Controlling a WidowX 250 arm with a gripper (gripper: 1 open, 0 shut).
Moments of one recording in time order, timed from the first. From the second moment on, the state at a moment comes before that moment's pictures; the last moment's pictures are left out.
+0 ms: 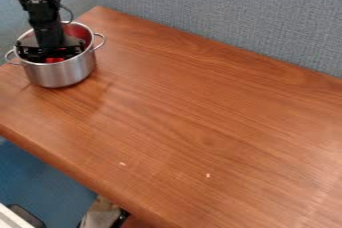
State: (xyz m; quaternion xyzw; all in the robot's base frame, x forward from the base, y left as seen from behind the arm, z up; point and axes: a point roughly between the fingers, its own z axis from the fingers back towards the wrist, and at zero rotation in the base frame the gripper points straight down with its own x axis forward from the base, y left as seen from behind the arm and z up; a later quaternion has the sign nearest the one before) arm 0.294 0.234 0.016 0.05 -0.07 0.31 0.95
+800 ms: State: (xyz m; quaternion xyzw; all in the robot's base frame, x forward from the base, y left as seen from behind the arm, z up) arm 0.281 0.248 0.021 0.01 -0.08 0.29 0.95
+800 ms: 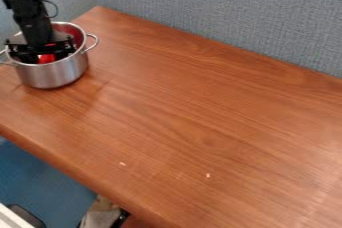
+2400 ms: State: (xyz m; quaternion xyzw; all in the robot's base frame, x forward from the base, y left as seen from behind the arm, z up) arm 0.323 0.259 0.059 -0.01 -0.04 0.27 0.96
